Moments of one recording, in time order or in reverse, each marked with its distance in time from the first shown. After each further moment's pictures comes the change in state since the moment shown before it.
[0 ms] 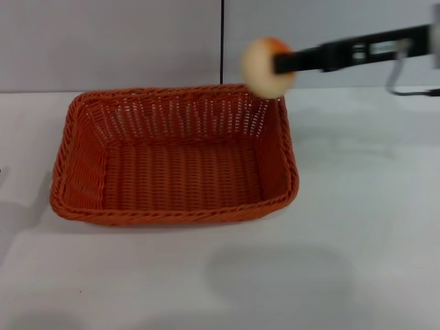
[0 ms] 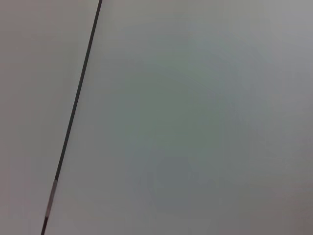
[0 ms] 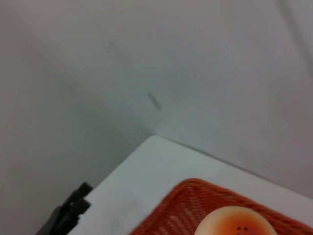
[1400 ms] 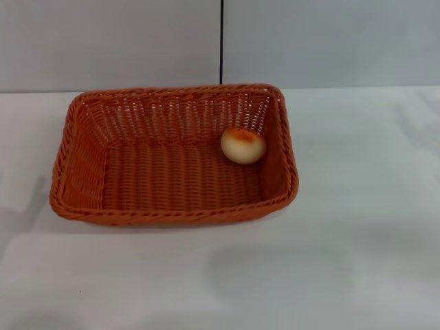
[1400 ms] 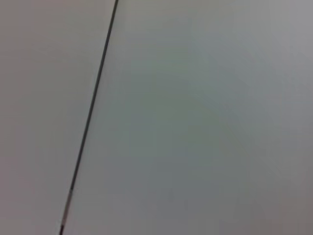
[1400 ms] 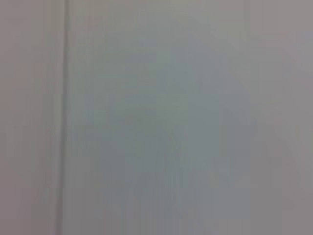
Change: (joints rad) left arm 0.017 -0.001 -0.029 -0.026 -0.008 0.035 0.025; right arm -0.448 0.030 0.064 0.598 1.111 -0.005 -1.523
